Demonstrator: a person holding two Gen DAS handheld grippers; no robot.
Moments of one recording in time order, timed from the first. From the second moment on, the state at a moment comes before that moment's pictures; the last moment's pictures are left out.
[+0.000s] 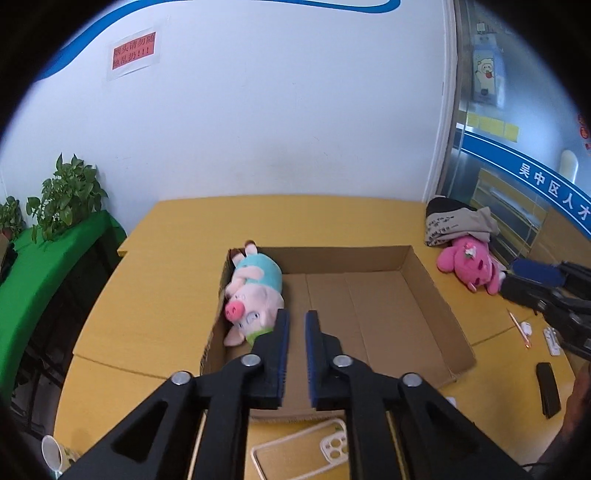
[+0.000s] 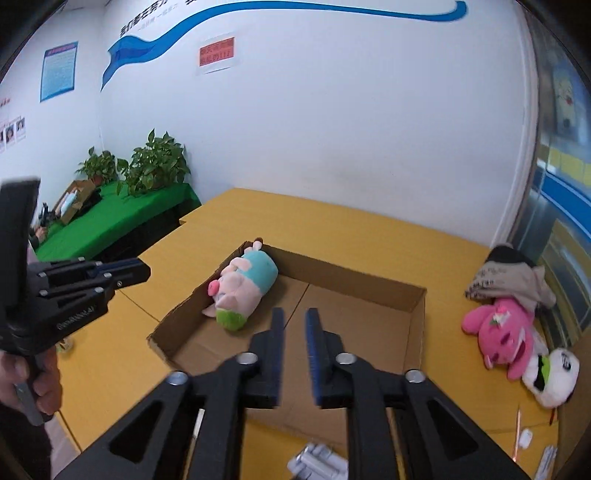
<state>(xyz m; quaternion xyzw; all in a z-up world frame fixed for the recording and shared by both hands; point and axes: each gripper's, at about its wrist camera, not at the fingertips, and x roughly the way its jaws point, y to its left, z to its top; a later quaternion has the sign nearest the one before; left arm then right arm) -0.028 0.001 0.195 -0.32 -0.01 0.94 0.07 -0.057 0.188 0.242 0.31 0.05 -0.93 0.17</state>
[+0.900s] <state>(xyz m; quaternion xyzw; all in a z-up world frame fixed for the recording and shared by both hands) 0.086 0.068 0.087 -0.43 -0.02 0.87 0.25 0.098 0.275 0.083 0.45 -0.02 -0.87 0.22</state>
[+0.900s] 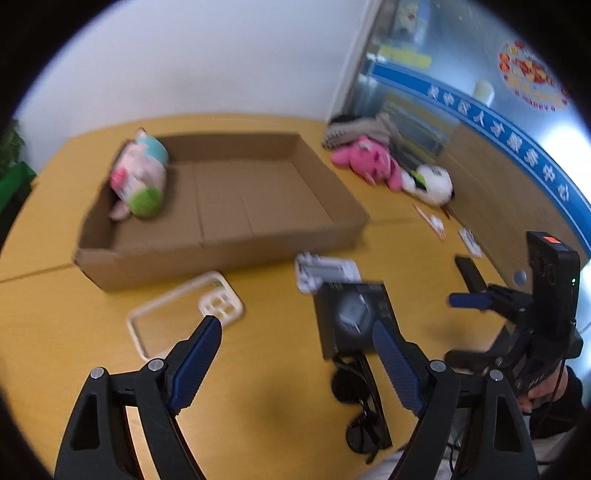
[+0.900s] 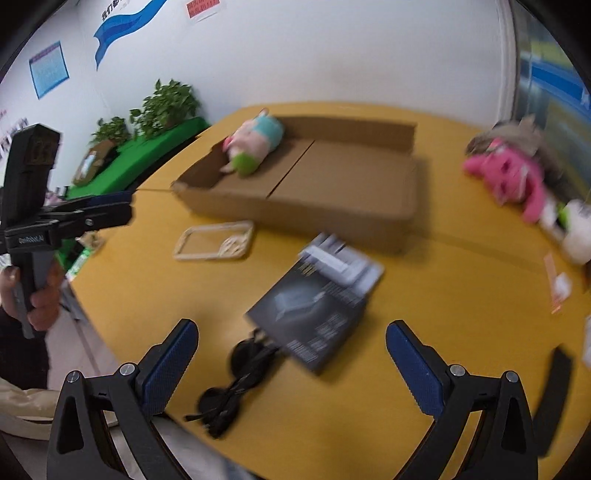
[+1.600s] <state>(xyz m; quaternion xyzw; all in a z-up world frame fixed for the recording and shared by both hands) 0.076 0.138 -0.047 -0.60 -0.05 0.73 0.31 0.155 0.182 -0.031 0.54 0.05 -0.81 0.23</state>
